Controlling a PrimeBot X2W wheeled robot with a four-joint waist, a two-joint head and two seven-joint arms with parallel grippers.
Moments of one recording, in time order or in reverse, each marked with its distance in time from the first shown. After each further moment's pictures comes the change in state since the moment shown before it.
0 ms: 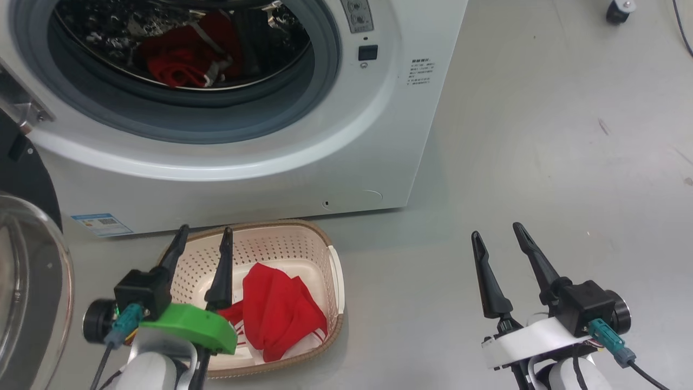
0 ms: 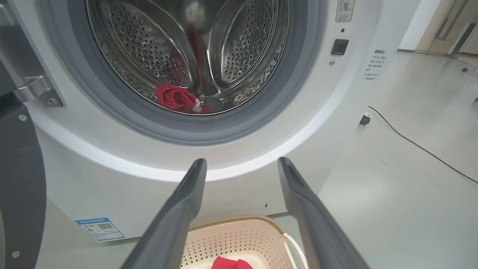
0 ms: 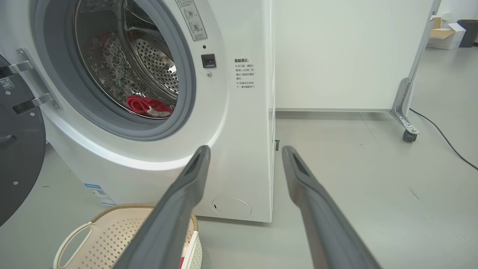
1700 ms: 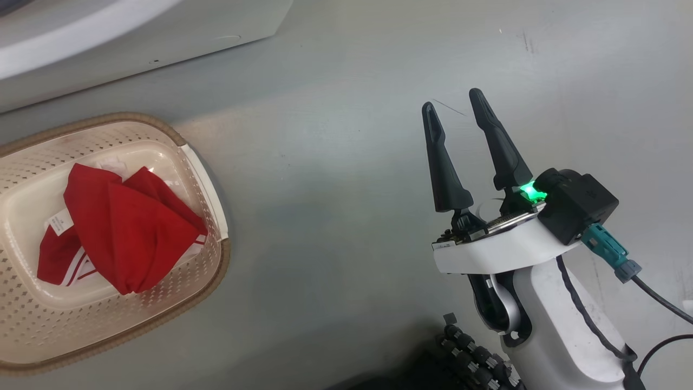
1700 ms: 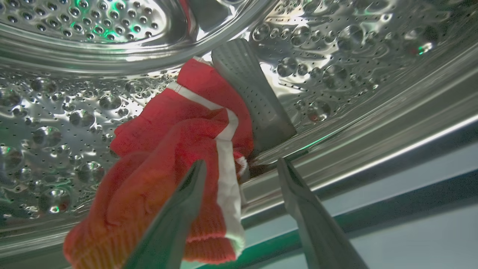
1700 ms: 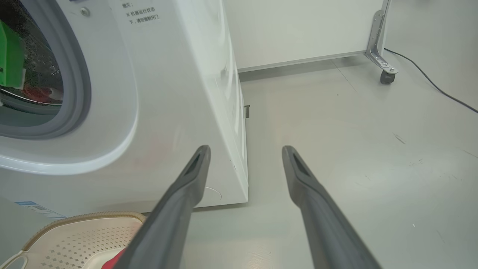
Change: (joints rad) left arm -1.107 0.429 0.035 0.271 0.088 -0.079 0.847; right arm -0.361 -0.004 0.203 -0.110 0.210 -0.072 0.000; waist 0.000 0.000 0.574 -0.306
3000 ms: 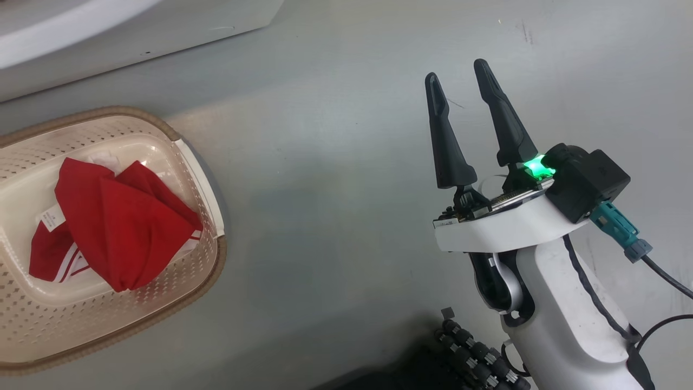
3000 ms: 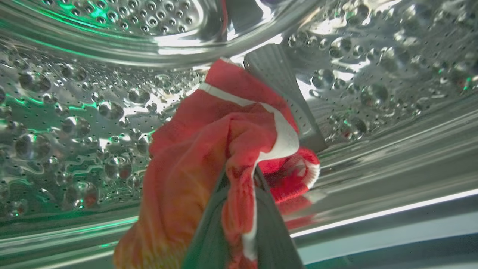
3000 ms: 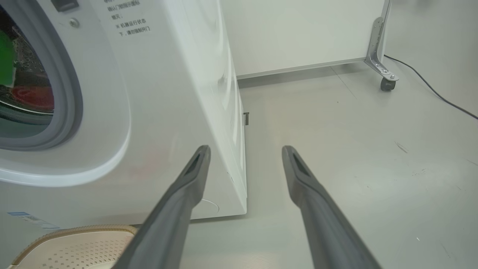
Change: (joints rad) left arm -0.112 0.033 0.032 0.063 0.007 0.015 0.062; right arm -0.069 0.000 0.001 0.009 0.025 -0.017 0.000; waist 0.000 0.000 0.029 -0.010
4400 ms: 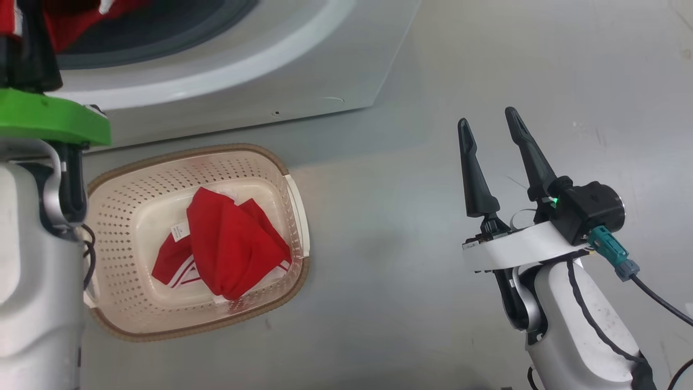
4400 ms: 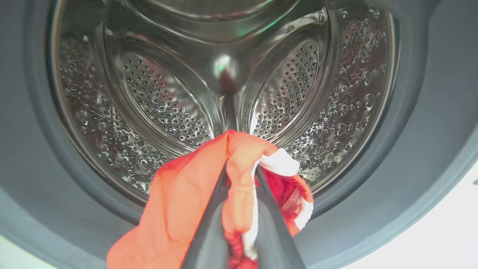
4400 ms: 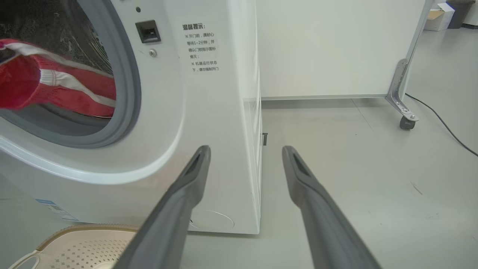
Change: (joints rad) left arm 0.625 -0.346 0.100 -0.273 -0.148 0.039 -0.853; right arm 0.100 -0.002 -0.125 0.113 -0.171 0.029 0.000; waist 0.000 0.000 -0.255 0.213
